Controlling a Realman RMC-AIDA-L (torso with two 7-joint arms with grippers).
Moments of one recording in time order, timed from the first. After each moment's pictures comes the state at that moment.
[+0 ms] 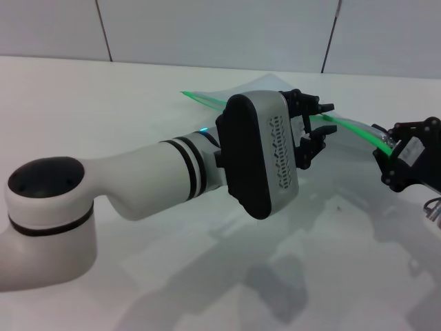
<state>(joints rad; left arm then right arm) -0.48 -1.99 -0.92 -1.18 0.83 -0.13 2.73 -0.02 2.03 -1.71 -1.37 -1.50 -0.49 1.00</state>
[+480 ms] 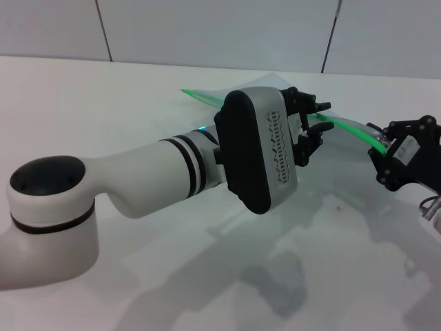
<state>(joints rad) -0.48 -2.01 -0.95 -1.16 0.83 -0.14 2.73 -0.02 2.03 -1.73 -1.38 -1.50 -0.49 1.00</state>
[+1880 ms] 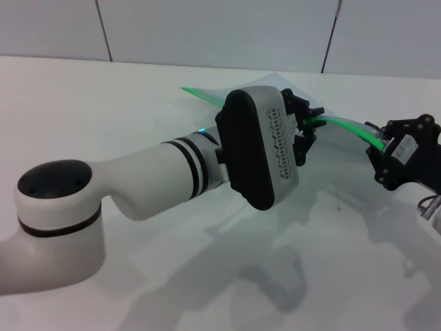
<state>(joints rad) -0.48 -2.03 -0.95 -1.14 0.82 -0.11 2.72 -0.02 2.03 -1.73 -1.38 -1.50 -0.49 1.00</state>
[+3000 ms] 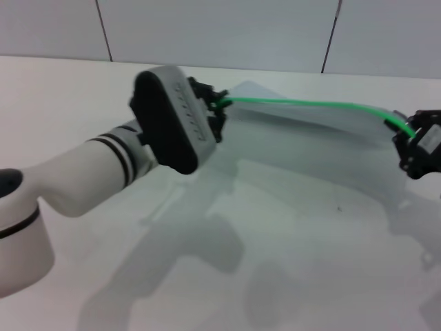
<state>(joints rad) -0.36 -2.03 -1.13 -1.11 0.82 -0.07 2.72 -0.03 2.03 -1.67 -1.38 -1.49 -0.48 1.01</state>
